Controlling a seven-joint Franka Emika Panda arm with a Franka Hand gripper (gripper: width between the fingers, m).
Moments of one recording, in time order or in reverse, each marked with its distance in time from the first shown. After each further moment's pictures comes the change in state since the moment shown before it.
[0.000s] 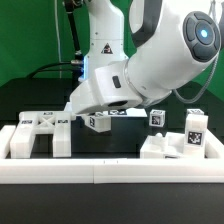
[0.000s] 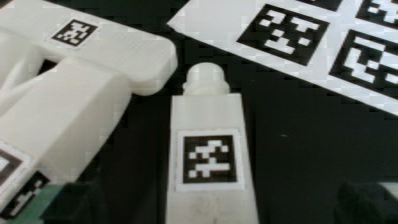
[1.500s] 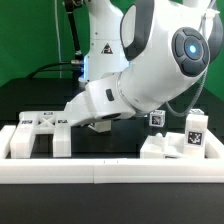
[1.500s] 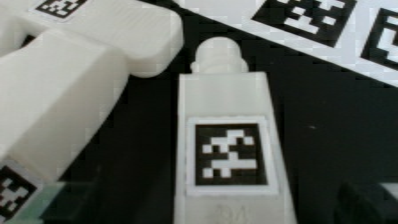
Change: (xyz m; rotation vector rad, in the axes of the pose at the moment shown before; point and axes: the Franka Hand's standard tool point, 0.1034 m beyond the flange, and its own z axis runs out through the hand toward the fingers) arm 0.014 0.005 0.024 0.003 0.009 -0.011
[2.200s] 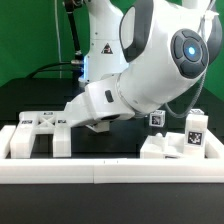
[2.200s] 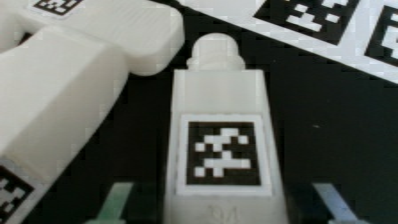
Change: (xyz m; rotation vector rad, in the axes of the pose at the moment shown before) arm 0.001 0.000 0.001 0.000 -0.003 -0.001
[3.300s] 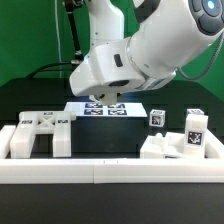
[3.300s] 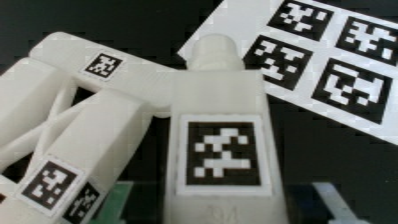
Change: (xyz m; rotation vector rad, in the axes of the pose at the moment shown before) arm -0.036 0.000 -0.056 0.007 -0.005 0.022
